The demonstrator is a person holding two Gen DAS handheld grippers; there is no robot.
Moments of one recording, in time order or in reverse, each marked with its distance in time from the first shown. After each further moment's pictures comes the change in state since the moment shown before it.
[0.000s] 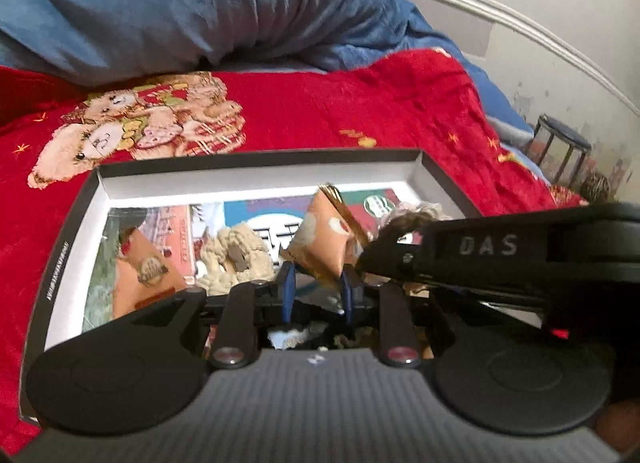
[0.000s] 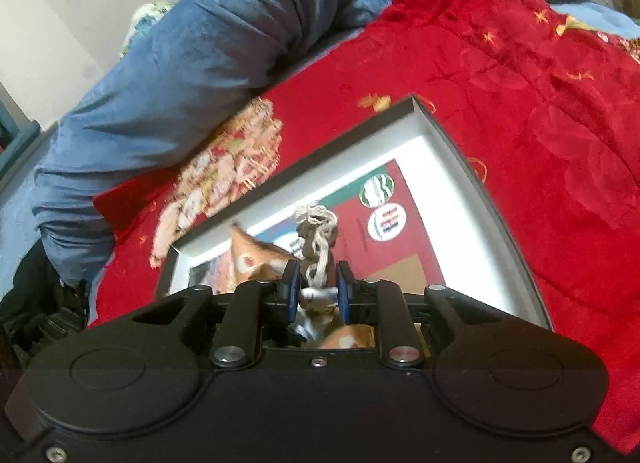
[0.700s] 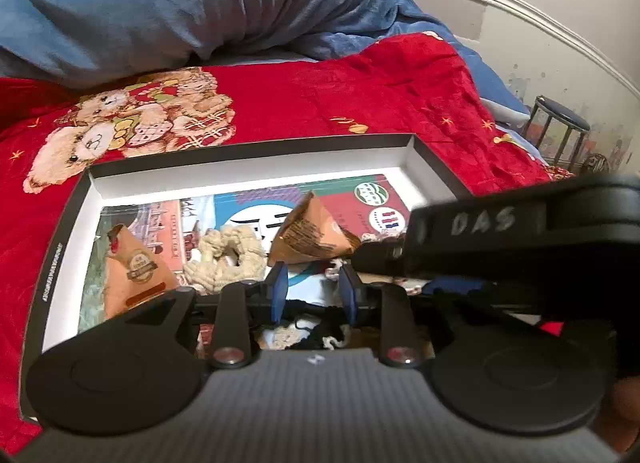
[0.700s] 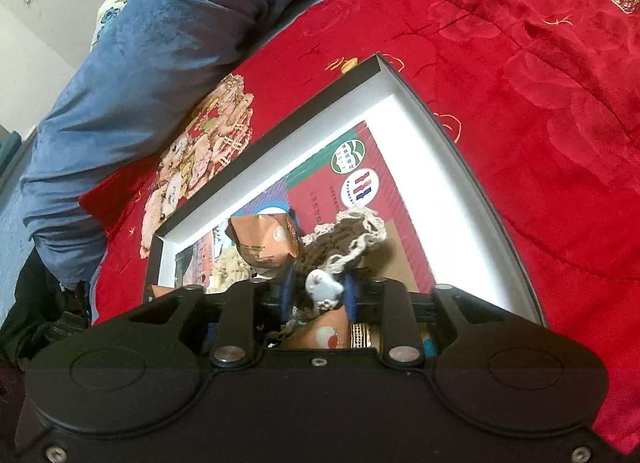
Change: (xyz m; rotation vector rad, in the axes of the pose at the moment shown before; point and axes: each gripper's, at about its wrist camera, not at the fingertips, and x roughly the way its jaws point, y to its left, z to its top) left arm 0.001 -0.008 -0.001 0.035 0.031 0.004; right arm 0.003 -0.019 0.003 0.118 0.070 0.008
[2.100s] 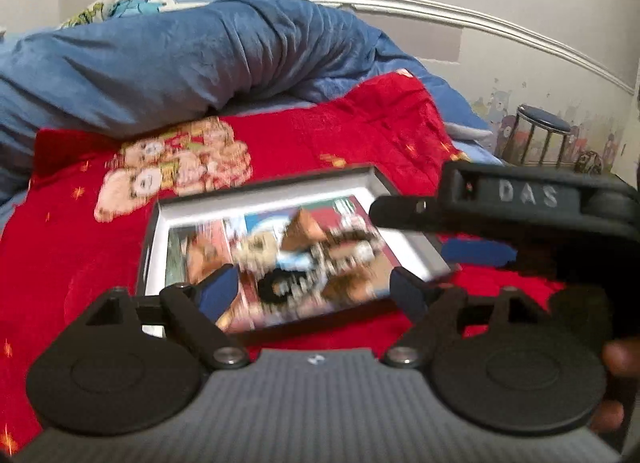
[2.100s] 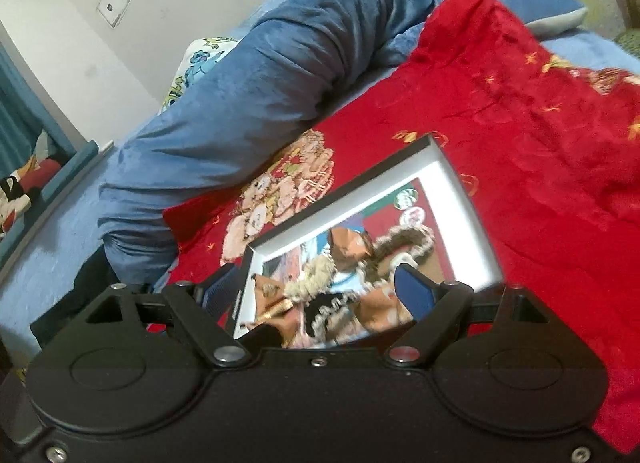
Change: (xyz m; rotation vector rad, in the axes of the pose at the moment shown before) left arm -0.150 -0.027 -0.020 0.070 -0.069 0.028; right arm -0.138 0.023 -0.045 -0.131 -0.167 0.123
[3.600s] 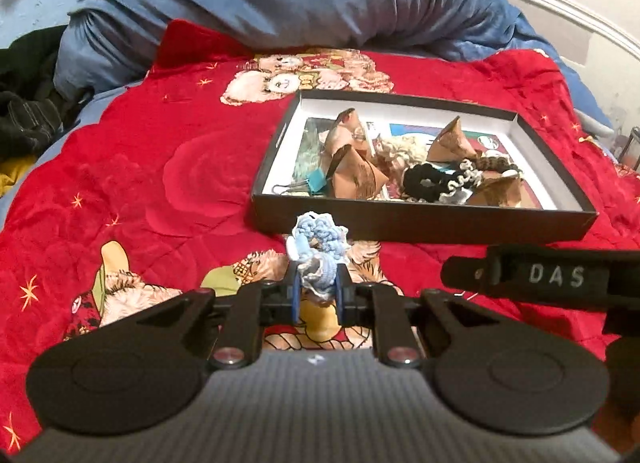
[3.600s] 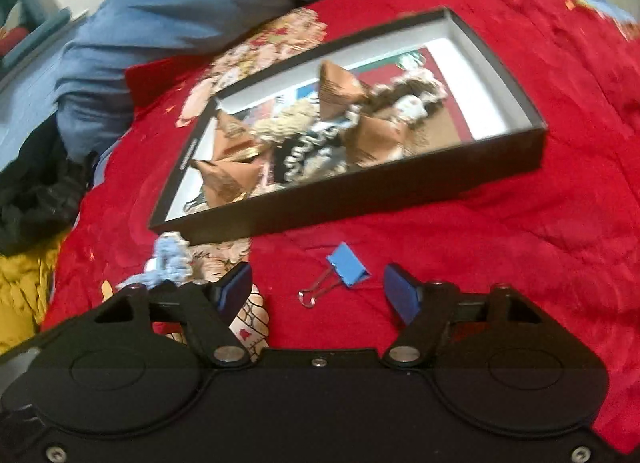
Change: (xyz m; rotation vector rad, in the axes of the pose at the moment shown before) left arm 0.019 0.053 -0.074 -0.241 0.082 0.321; right arm 0.064 0.020 -0.083 -0.211 0.280 -0.137
